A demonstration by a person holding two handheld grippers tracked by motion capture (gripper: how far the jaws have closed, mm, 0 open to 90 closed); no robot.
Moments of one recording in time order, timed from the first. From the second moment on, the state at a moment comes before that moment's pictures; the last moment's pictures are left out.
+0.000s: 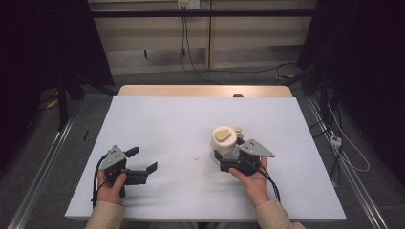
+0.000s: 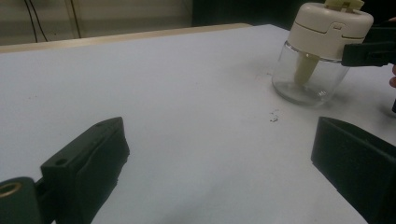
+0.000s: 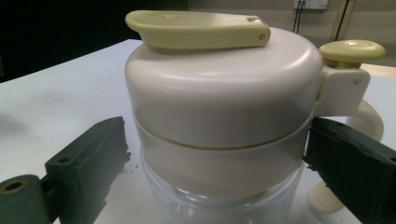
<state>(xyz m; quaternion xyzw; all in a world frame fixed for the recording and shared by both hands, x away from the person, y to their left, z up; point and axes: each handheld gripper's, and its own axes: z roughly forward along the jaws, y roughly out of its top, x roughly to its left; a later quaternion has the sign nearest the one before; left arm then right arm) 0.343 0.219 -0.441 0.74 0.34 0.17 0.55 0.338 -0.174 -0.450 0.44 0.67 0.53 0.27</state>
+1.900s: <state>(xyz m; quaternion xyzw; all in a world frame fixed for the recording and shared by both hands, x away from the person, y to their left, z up) 0.344 0.219 -0.442 0.74 0.34 0.16 0.55 0.363 -0.154 -0.447 0.44 0.65 0.54 0.29</state>
